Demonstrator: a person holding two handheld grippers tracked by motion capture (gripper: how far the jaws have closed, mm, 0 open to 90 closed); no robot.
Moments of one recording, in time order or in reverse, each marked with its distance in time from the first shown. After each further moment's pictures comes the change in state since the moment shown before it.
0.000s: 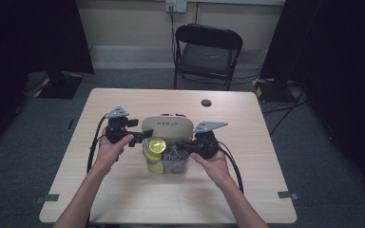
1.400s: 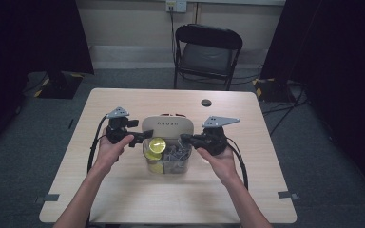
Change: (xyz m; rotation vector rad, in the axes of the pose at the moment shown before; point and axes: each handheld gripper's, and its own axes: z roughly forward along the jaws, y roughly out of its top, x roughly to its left) left arm 0.000 -0.001 0.001 0.010 0.000 -0.009; right arm 0.002 0.016 -0.029 -0.090 -0.013 -0.005
